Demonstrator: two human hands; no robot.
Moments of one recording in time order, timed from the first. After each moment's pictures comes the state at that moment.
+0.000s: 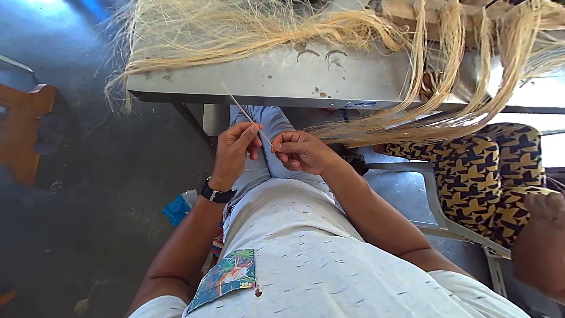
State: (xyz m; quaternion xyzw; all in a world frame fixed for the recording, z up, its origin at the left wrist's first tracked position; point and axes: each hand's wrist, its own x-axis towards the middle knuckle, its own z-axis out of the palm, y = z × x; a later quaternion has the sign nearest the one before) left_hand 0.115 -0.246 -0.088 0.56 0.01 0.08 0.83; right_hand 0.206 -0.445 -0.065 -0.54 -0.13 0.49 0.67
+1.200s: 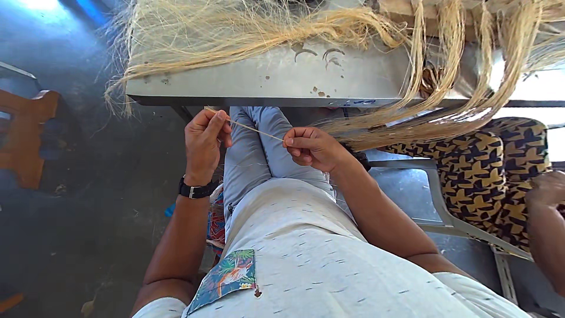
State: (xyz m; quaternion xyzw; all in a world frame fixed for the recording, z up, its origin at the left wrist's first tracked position) left_hand 0.112 -0.198 -0.085 0.58 -0.01 0.17 0.79; right_hand 0.220 -0.466 -0.066 -0.53 -0.14 0.46 0.70
